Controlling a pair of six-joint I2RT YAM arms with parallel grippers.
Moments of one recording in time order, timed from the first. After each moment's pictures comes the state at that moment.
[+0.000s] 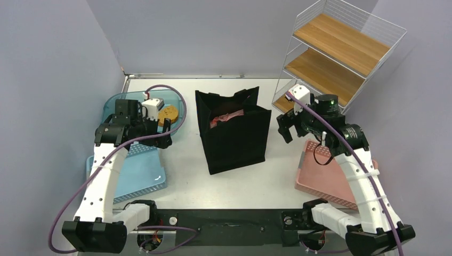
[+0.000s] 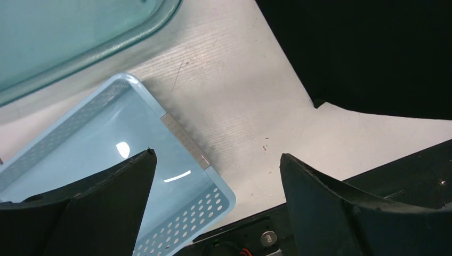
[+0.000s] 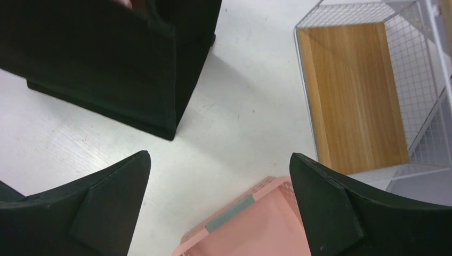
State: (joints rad) left arm -0.06 1.06 1.18 -1.04 0.25 0.11; right arm 0.26 1.00 1.24 -0.88 -0.21 -0.33
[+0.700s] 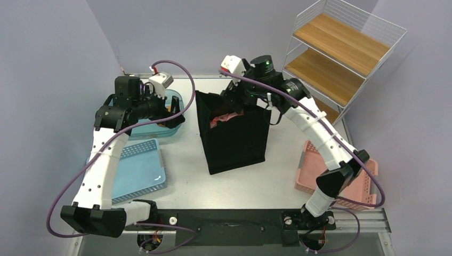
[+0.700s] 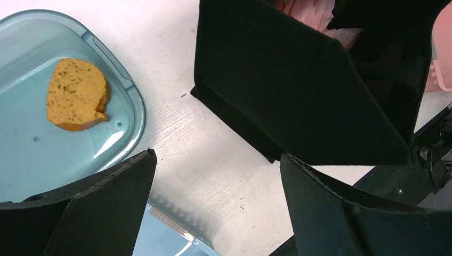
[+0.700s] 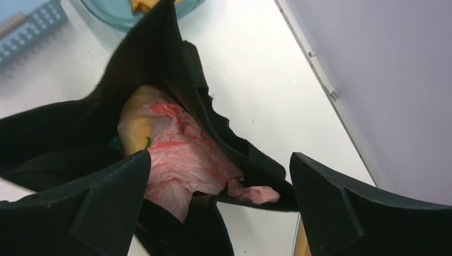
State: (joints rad) left arm -0.14 1.25 1.50 -0.94 0.47 0.13; right arm 0.63 1.63 1.93 -0.81 -0.21 -0.42
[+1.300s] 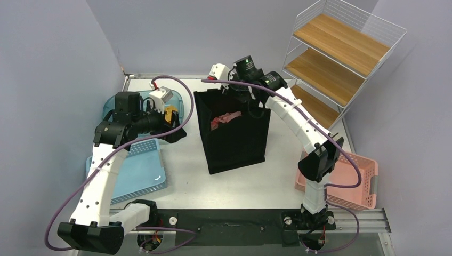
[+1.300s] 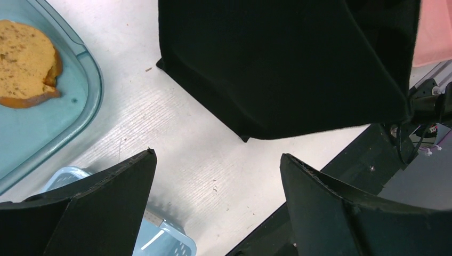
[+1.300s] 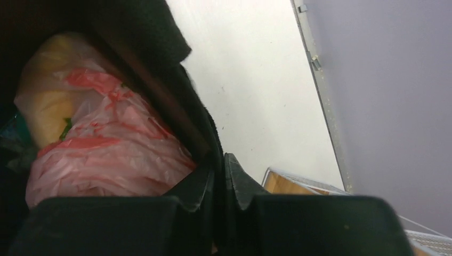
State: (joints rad) left arm -0.15 1.09 1.30 -0.94 0.53 0.09; right arm 0.65 1.88 2.05 -0.93 -0.04 -0.64
